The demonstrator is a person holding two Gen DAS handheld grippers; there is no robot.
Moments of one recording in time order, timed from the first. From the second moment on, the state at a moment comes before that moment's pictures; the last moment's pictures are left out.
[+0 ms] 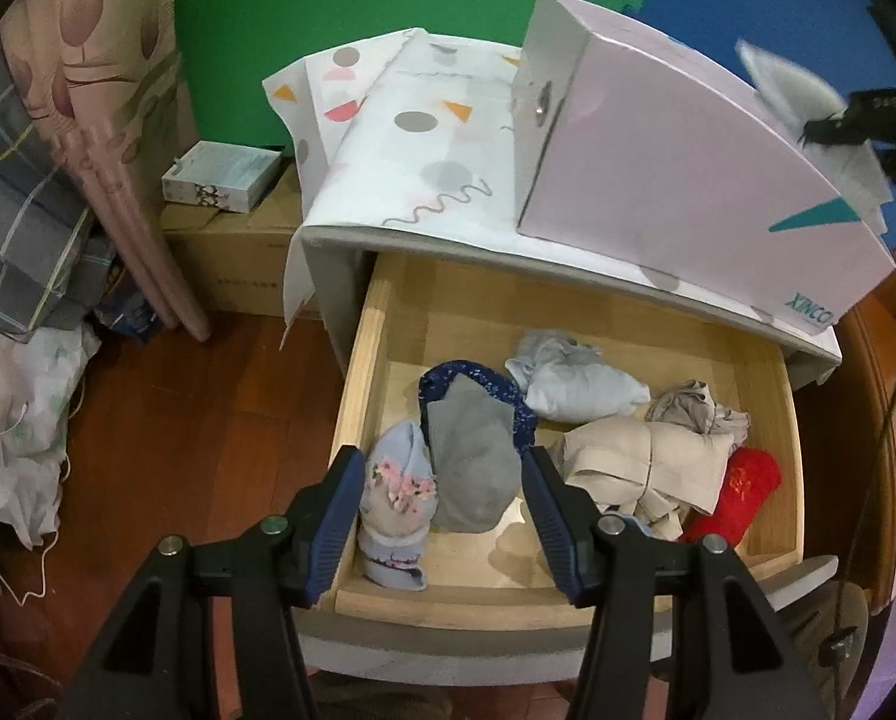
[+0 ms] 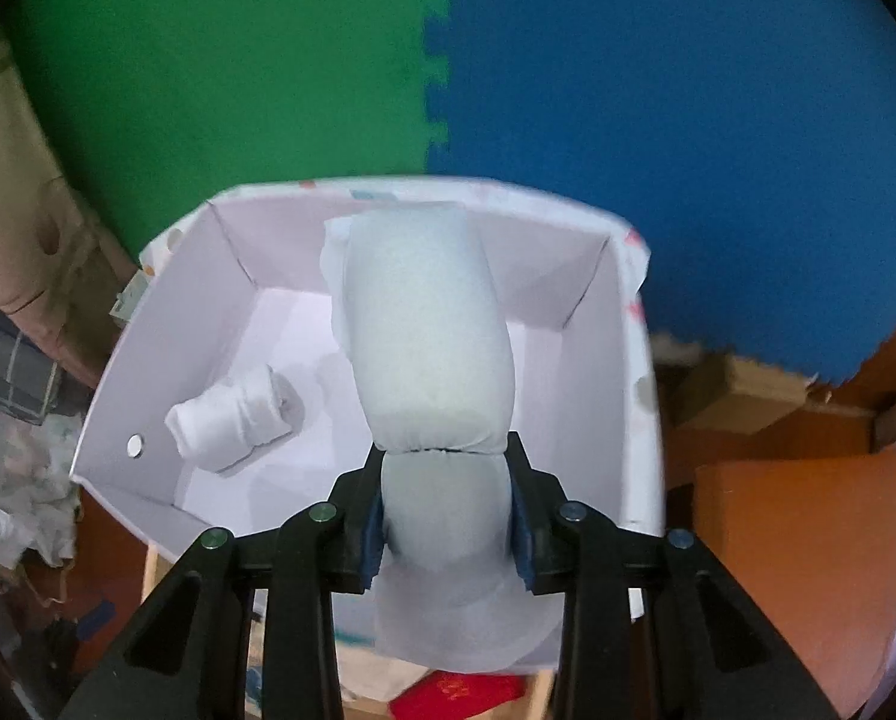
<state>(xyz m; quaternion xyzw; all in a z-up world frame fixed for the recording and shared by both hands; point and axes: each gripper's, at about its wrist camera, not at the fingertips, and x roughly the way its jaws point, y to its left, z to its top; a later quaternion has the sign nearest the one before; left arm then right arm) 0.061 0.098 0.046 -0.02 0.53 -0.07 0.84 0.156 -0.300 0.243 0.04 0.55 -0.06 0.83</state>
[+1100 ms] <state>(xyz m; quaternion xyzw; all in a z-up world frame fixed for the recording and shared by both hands) 0.031 0.051 0.016 0.03 0.57 -0.11 0.82 0.005 -0.296 0.207 0.03 0.60 -0.01 0.80</state>
